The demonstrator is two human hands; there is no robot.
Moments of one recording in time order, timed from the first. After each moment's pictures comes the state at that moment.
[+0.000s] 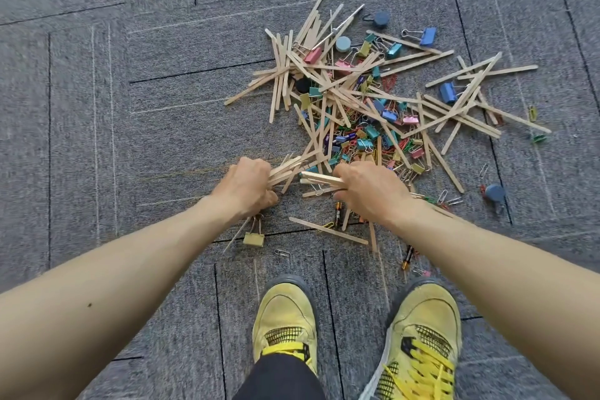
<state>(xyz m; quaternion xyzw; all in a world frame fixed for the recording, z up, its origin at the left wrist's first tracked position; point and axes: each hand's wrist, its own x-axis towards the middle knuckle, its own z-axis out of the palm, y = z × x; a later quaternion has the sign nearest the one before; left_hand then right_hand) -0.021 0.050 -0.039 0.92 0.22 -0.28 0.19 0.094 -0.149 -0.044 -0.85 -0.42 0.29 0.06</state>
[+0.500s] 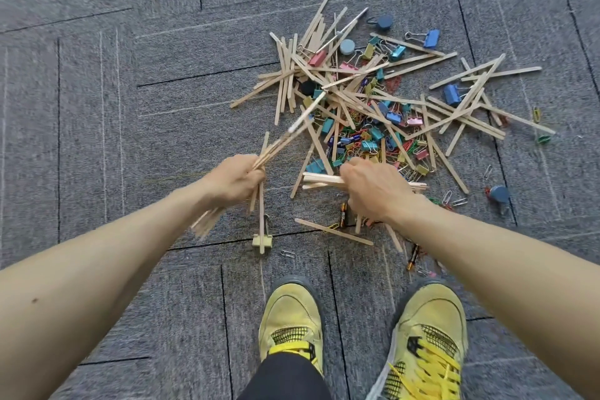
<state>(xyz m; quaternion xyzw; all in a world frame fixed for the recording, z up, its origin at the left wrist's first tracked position) -0.024 0.082 -0.017 0.82 0.27 -0.31 0.39 0.096 -0.140 -0.027 -0.84 -0.46 0.29 0.02</state>
